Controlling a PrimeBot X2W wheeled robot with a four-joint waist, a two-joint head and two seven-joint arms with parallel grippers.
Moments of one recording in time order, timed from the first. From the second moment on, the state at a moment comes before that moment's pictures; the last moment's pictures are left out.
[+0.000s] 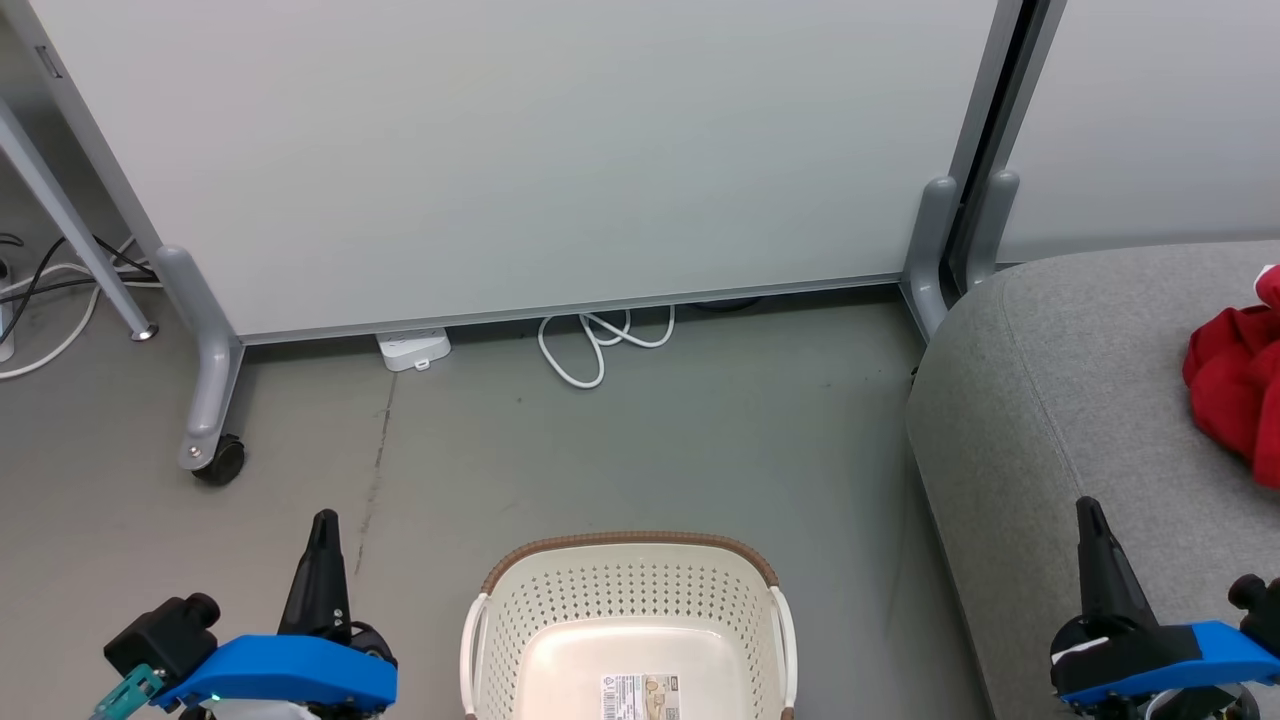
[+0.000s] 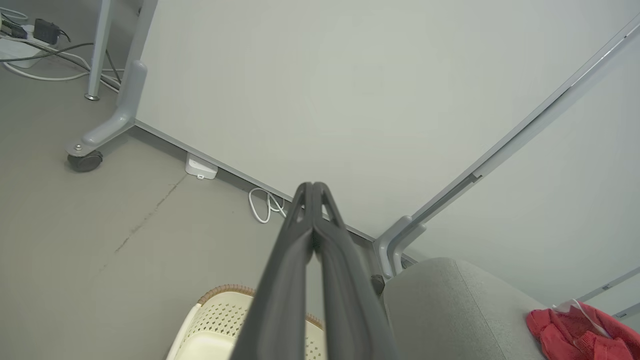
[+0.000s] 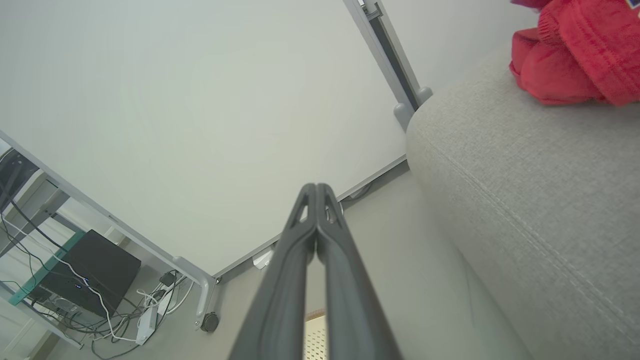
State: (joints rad) left arm -0.04 0.06 -0.01 0.28 -0.69 -0.13 -0.12; right arm -0.04 -0.05 -0.12 0.26 0.64 0.13 -0.12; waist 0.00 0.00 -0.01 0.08
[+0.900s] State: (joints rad) left arm -0.06 0.05 0.04 0.26 -1.04 -0.13 -0.03; right arm -0.06 -0.05 -0.12 0.25 1.01 0.13 -0.03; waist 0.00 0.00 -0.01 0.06
